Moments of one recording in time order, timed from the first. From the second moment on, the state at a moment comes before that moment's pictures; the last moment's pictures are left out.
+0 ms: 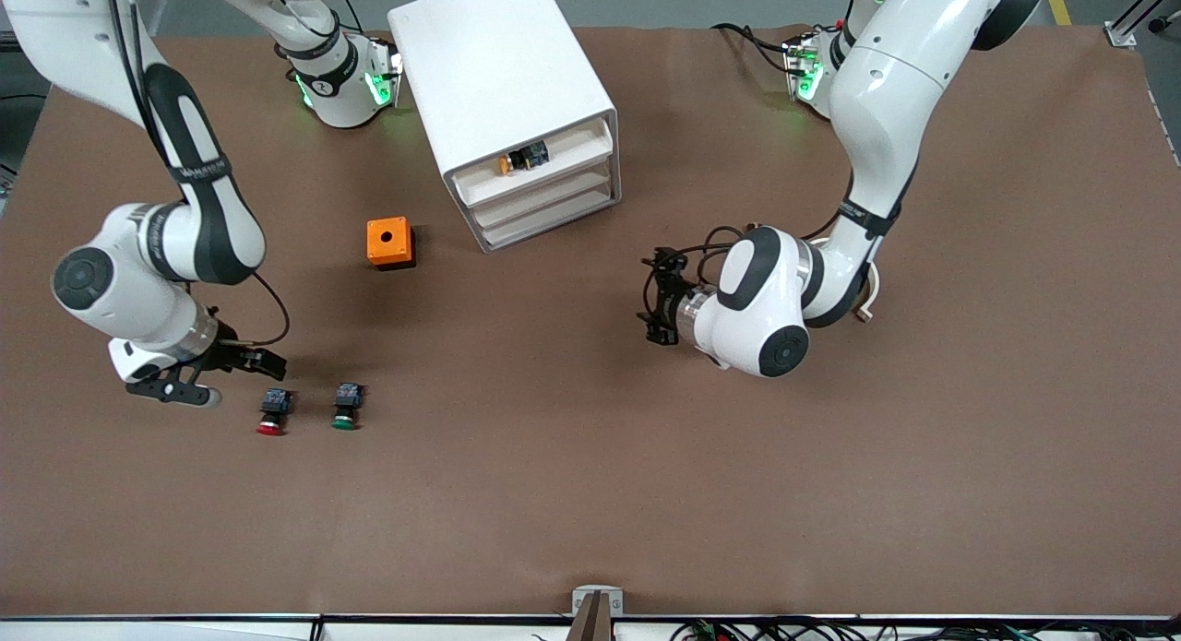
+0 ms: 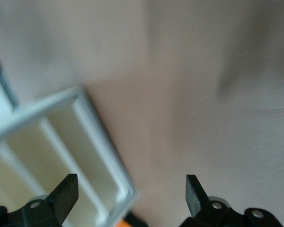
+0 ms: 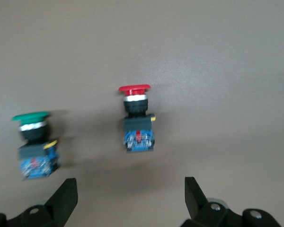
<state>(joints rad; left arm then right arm) -0.37 0.75 -0.21 -1.48 -0.67 1.85 -1.99 -0.04 0.45 -0.02 -2.00 0.03 2.53 0.11</state>
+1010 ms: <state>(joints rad) -0.48 0.89 -0.21 -1.48 -1.08 1.66 -2.31 -0.04 0.62 -0.02 -1.88 0.03 2.59 0.18</state>
